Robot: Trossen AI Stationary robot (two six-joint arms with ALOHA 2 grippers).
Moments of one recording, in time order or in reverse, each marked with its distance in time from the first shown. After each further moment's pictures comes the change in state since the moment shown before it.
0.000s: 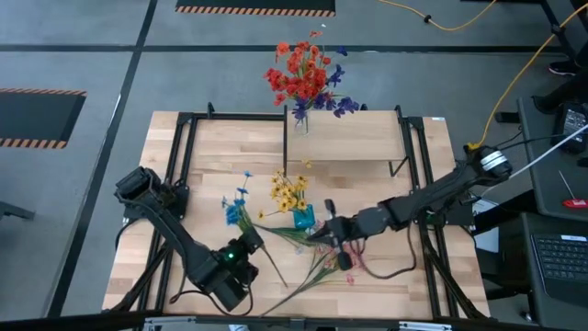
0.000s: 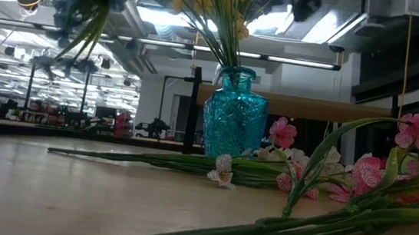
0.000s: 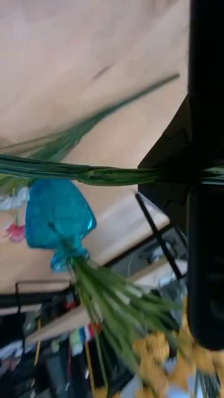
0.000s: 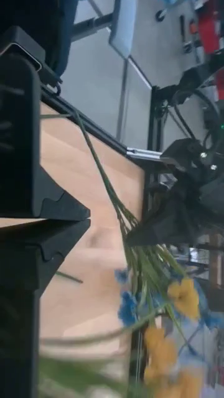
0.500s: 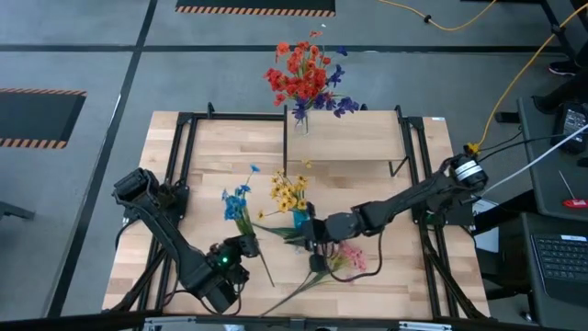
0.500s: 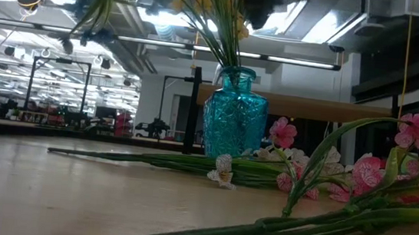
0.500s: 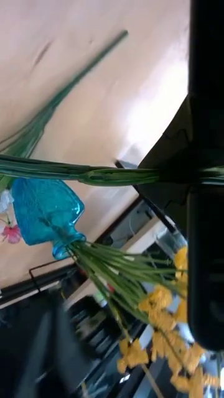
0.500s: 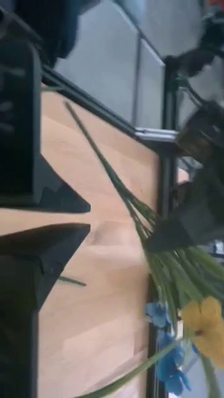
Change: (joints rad) left arm -0.049 0.000 0.000 -0.116 -0.095 0.184; right arm -0.049 0.242 0.234 -0.071 -0.001 0.033
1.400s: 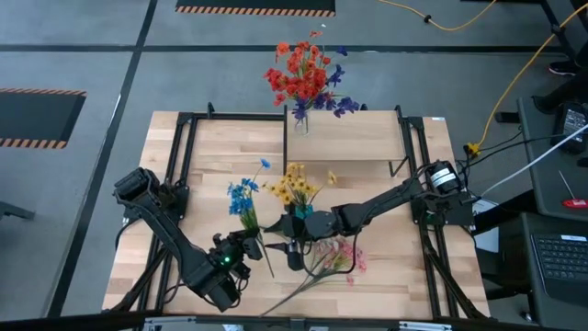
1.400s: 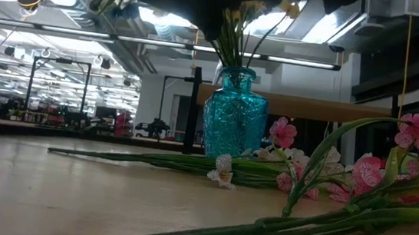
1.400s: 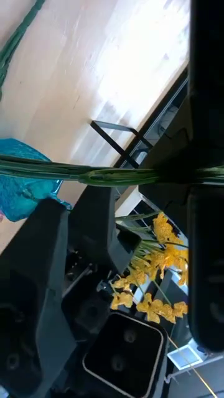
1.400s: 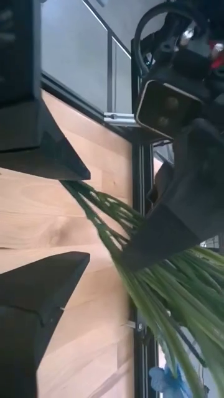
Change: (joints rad) left arm 0.016 0.000 0.000 -0.007 -0.143 0.191; right arm -0.061 0.212 0.160 0.130 -0.045 0.029
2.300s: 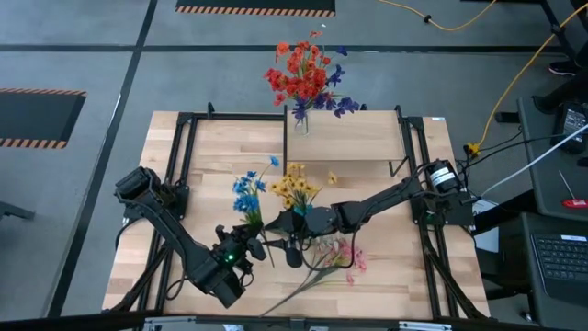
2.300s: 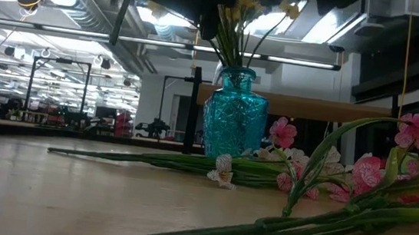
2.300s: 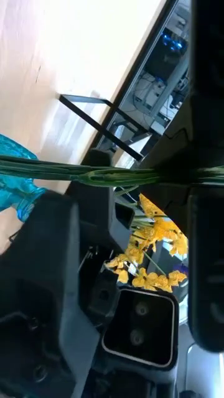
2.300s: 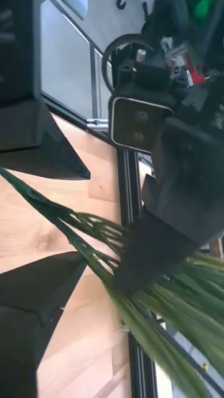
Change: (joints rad) left arm 0.032 0.000 0.000 0.005 -0.094 0.181; right arm -0.024 0.001 0.000 0.054 -0.025 0.048
